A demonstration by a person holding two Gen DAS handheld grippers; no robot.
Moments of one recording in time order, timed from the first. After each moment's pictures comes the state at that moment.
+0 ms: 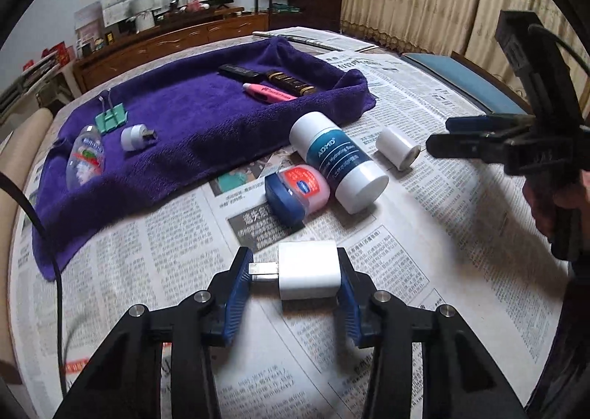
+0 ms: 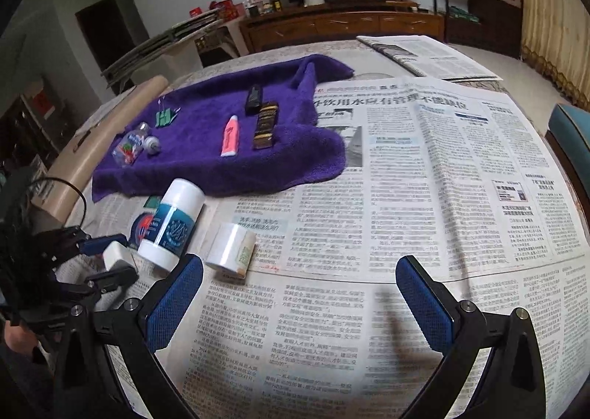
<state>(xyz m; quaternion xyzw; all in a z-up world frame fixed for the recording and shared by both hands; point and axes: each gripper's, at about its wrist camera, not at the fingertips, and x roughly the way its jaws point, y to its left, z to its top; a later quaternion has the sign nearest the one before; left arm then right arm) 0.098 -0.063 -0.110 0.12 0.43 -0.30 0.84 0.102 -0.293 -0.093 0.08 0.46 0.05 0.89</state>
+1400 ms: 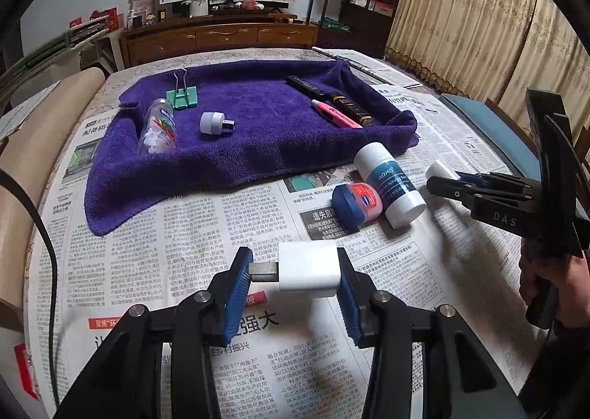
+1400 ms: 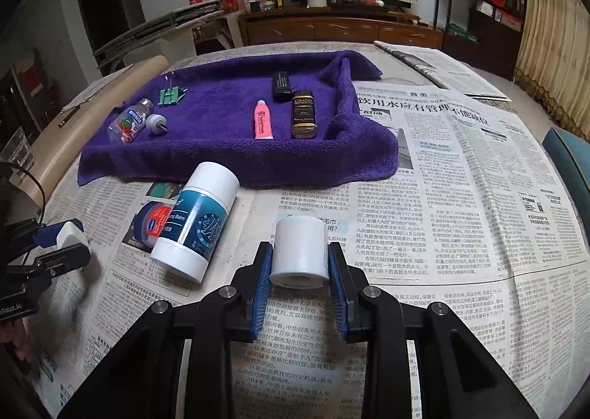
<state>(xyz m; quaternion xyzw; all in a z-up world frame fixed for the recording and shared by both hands) 0.106 -0.013 -0.088 0.04 0.43 -0.24 0.87 0.106 -0.243 -0.097 0.04 0.44 0.02 0.90</state>
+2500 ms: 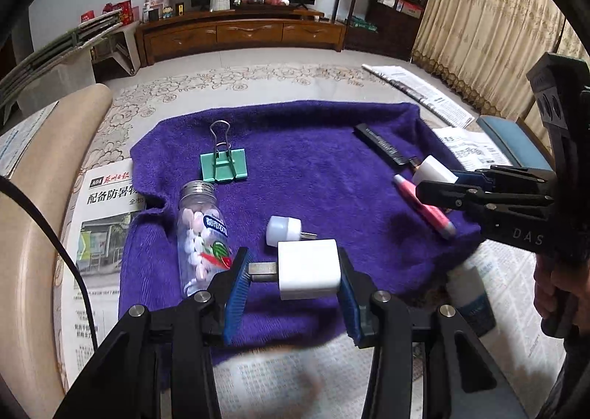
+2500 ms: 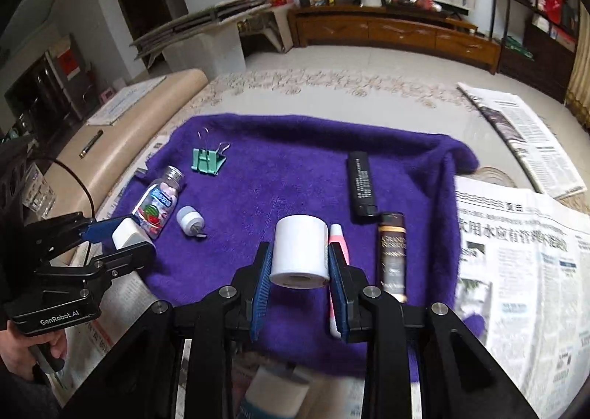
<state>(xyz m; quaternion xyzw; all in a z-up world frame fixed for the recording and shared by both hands) 0.244 -0.009 -0.078 0.04 0.45 -0.20 0.87 0.259 -0.195 -0.064 0.02 0.47 0.12 0.87</state>
